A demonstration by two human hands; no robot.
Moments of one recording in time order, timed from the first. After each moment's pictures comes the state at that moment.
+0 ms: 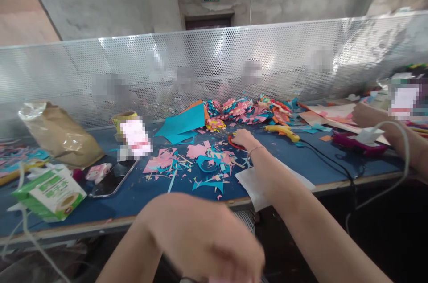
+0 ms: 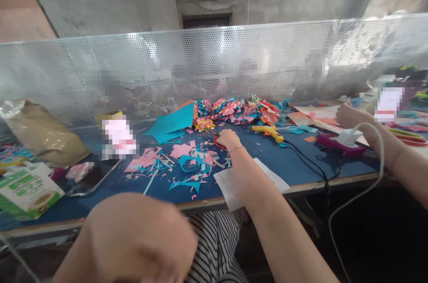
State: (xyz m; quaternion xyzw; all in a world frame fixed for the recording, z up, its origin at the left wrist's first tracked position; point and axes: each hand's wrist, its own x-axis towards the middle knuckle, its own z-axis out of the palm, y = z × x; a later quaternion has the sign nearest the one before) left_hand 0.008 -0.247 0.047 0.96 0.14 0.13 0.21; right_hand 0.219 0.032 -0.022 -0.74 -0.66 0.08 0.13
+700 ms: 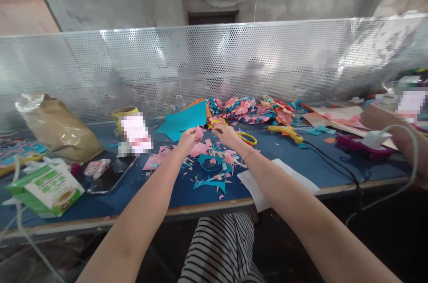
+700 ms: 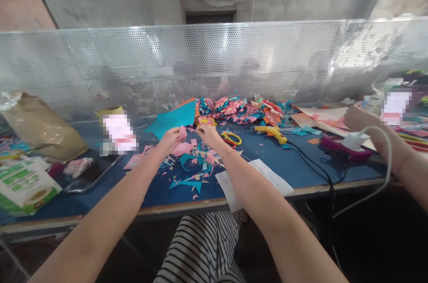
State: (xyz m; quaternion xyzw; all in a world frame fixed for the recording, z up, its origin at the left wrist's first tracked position) left_hand -0.002 0.004 -0.004 0.51 0.40 0.57 0.50; right_hand 0.162 0.005 -0.005 -0.47 -0.79 0.10 0.39
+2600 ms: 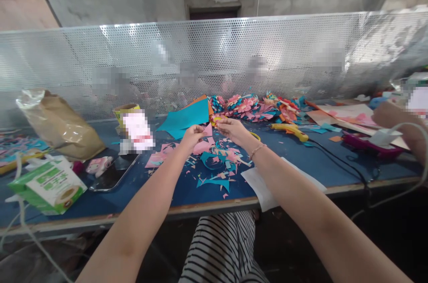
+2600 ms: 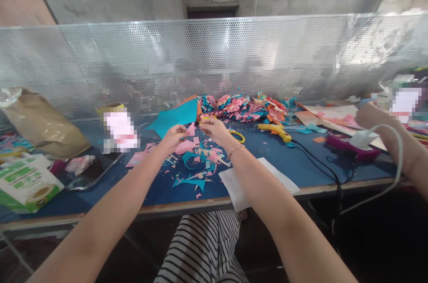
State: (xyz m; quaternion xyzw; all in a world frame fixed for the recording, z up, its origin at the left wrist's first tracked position) left_hand -0.007 0.011 -0.013 0.56 0.40 0.56 0.46; right_hand 0.167 0.011 -0.008 -0.29 -0.48 0.59 0.57
